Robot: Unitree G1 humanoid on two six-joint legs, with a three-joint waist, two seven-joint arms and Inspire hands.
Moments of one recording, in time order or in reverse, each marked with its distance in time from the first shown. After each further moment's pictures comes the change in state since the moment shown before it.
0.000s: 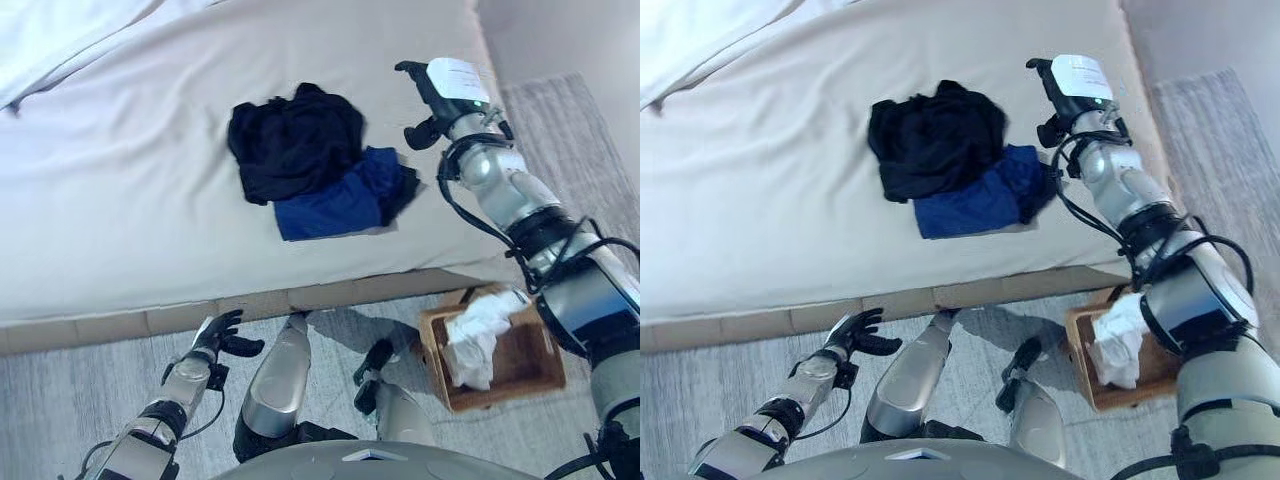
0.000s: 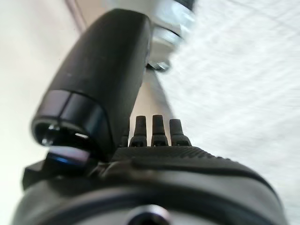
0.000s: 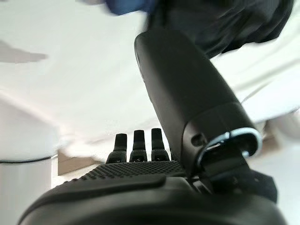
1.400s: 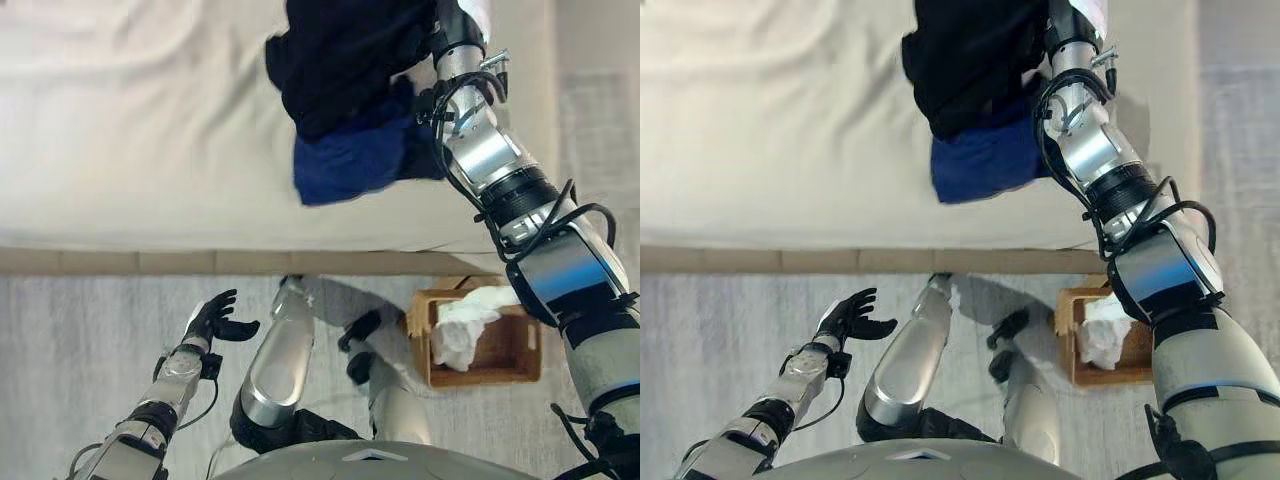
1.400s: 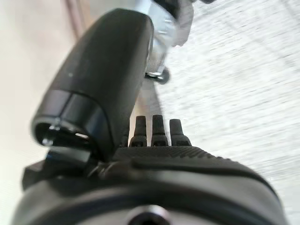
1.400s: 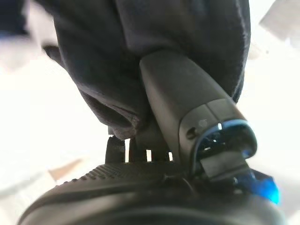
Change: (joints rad) left arm 0.026 0.021 0.012 -0.090 -0.075 -0.111 0.022; right arm -0.148 0.060 -0.159 -0.169 0.373 0.005 -0.267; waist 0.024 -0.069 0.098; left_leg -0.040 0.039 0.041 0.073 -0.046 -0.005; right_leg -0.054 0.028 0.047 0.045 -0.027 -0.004
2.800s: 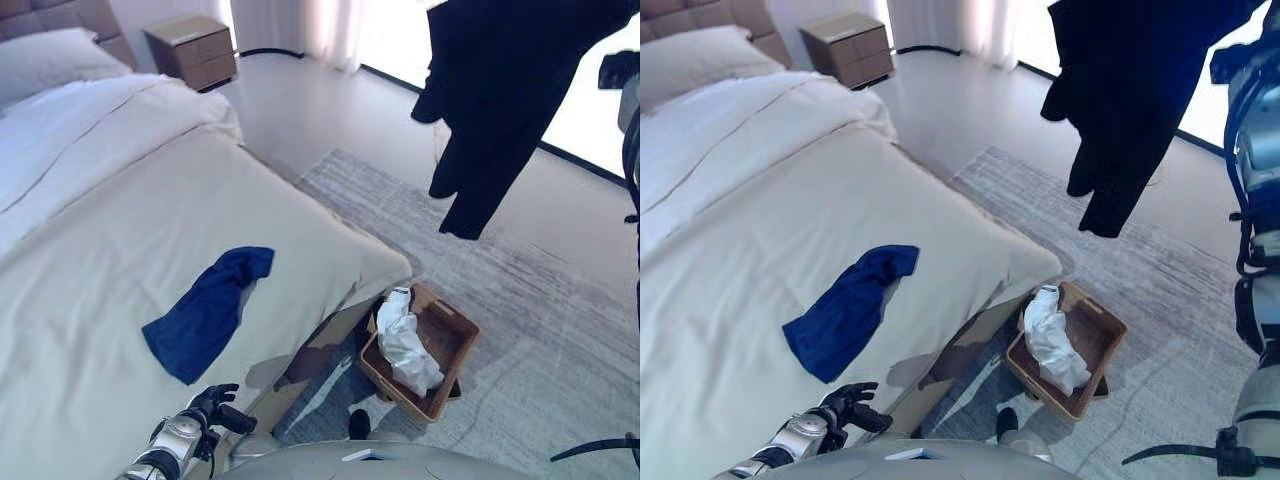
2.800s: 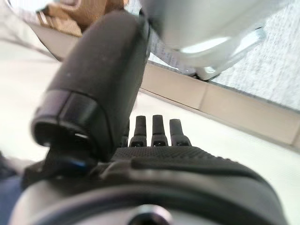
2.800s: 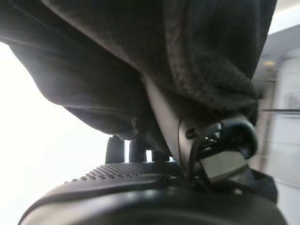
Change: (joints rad) left arm 0.124 -0.089 -0.015 0.151 0.217 0.168 -0.107; right arm 0.270 -0.455 -0.255 -0.077 0.291 0.040 0.031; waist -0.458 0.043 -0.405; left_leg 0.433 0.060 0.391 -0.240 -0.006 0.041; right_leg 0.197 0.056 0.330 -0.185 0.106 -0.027
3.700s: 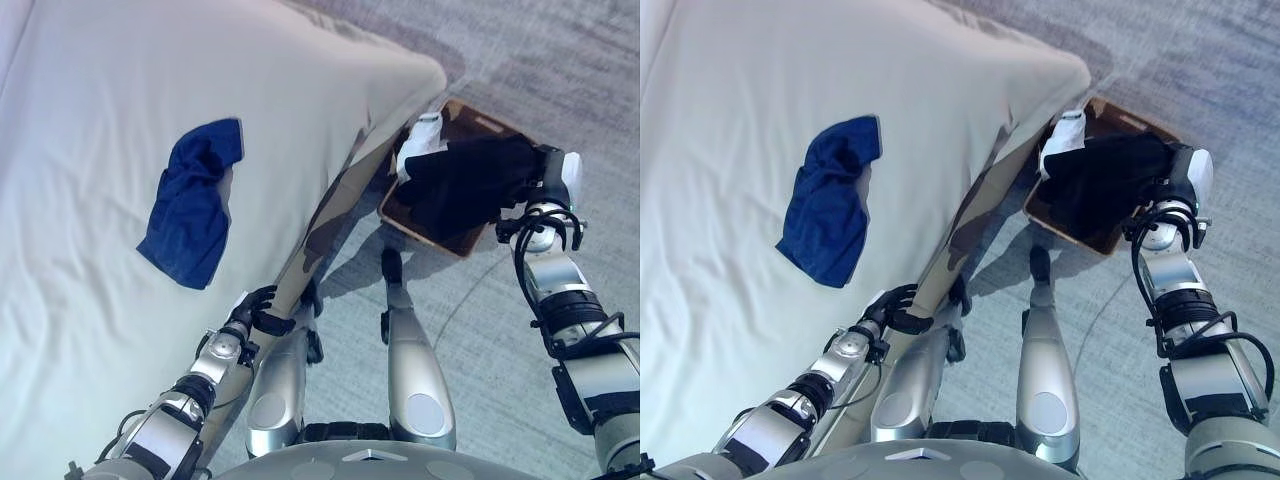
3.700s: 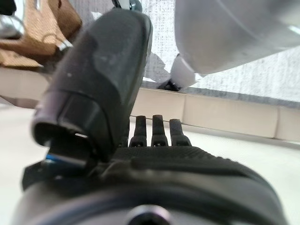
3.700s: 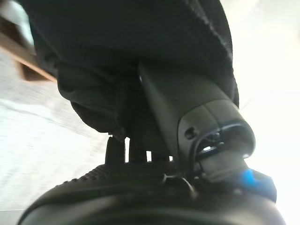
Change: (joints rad) left arm -0.276 -0.047 -0.084 -0.073 -0.144 -0.141 0.101; right arm 0.367 0.345 -0.094 0.193 -0.140 -0.038 -0.104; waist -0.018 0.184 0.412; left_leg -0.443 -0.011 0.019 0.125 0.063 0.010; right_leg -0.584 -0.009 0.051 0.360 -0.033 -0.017
